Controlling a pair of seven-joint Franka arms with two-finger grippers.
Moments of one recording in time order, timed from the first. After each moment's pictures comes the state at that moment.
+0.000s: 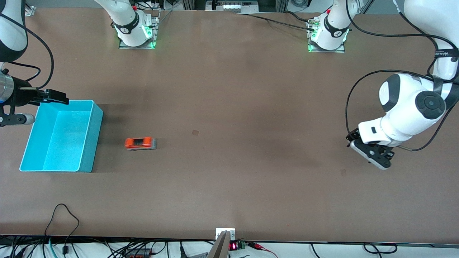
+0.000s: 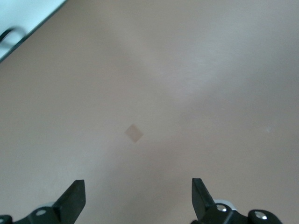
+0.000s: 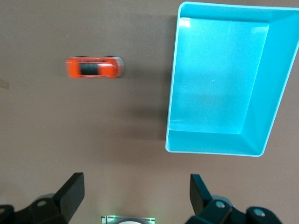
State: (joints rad) left arm 0.14 0.37 -0.19 -1.79 0.10 2.28 0.53; right arm 0.04 0.21 -0.10 -1.50 -0.01 1.50 -0.12
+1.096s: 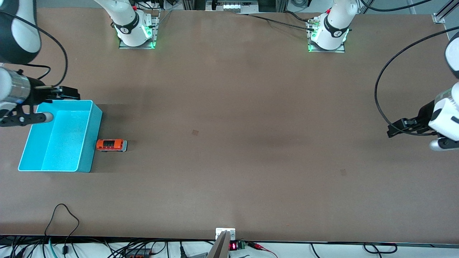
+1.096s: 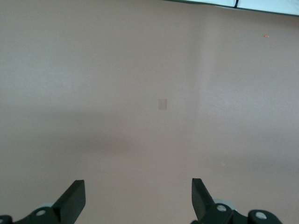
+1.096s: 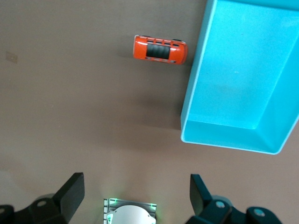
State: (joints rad) left arm 0.05 0.23 -0.02 -1.50 0.00 1.79 -0.10; right arm 0.09 0.24 -0.09 -1.51 0.00 1.44 -0.14
